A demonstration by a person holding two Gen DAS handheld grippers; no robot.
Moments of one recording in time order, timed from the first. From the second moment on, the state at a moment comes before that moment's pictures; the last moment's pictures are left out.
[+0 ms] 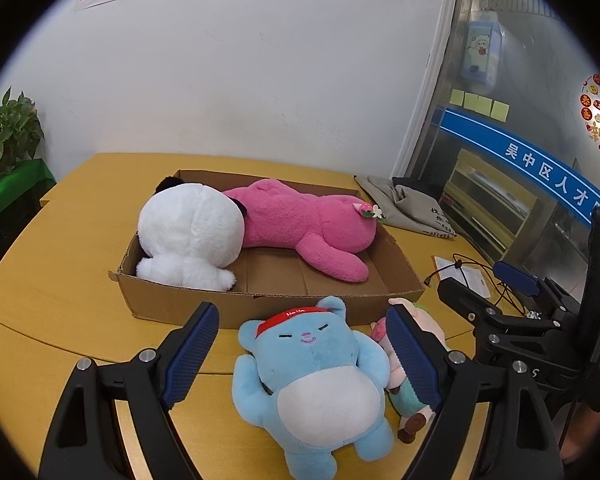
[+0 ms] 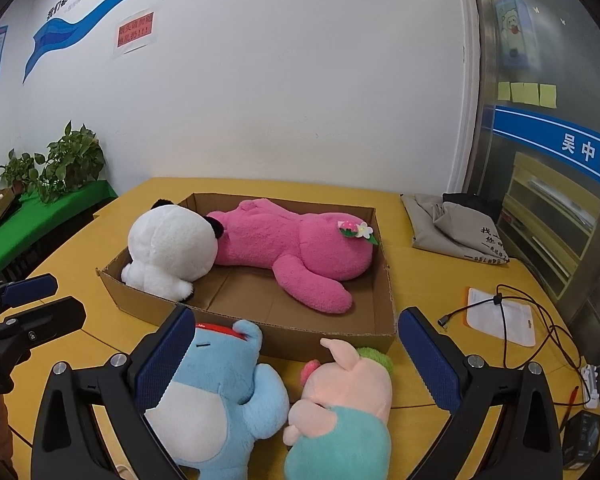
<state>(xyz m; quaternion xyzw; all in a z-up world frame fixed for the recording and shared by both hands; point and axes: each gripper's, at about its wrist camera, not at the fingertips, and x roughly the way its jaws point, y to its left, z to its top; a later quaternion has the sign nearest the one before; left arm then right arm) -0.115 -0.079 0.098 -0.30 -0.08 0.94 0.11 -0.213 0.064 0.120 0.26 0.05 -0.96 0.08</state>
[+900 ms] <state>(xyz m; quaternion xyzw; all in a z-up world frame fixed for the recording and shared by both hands) -0.125 -0.064 0.085 -0.33 -0.08 0.93 0.13 -0.213 0.075 0.109 0.28 0.05 -0.96 0.06</state>
